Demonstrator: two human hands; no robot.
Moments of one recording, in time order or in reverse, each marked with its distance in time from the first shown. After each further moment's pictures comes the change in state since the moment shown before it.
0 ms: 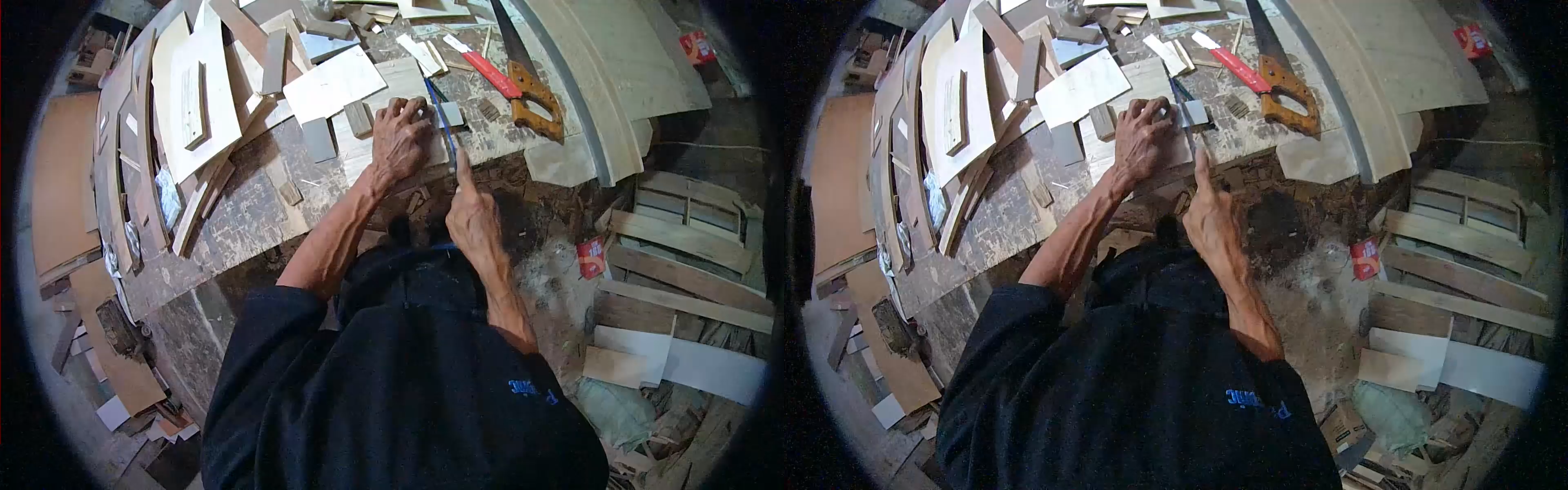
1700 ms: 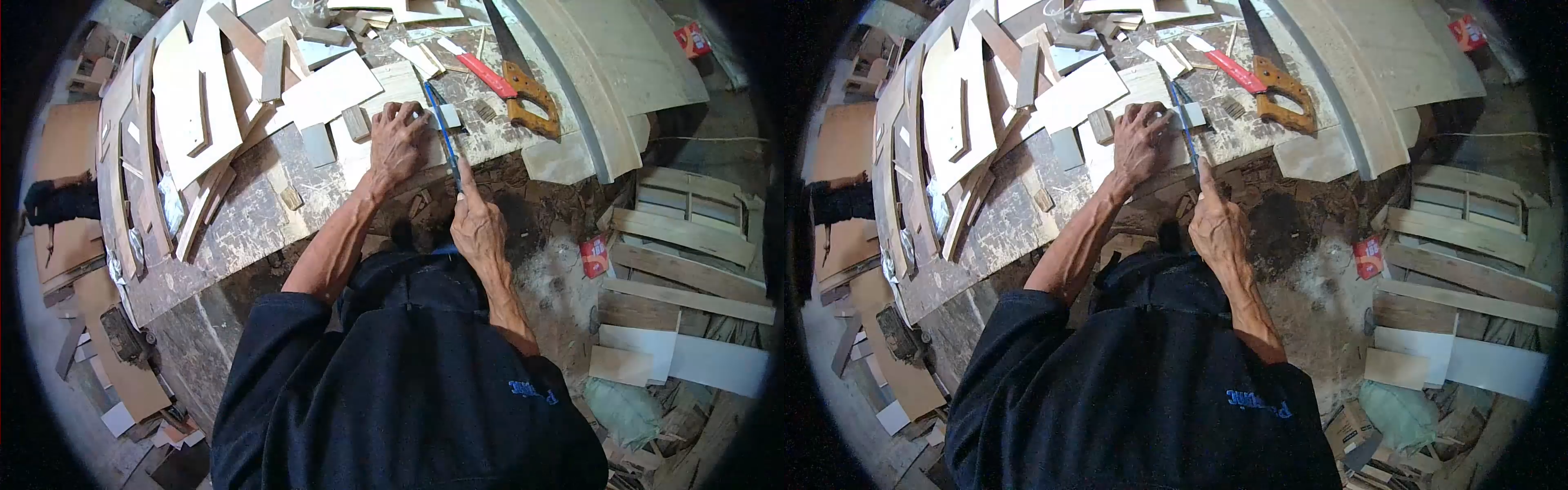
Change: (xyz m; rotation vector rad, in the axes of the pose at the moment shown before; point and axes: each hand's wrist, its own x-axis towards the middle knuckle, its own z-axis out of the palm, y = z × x) left_hand 0.003 -0.003 0.003 -0.009 0.026 -0.014; right_hand -0.010 0.008 0.004 0.018 0.102 0.041
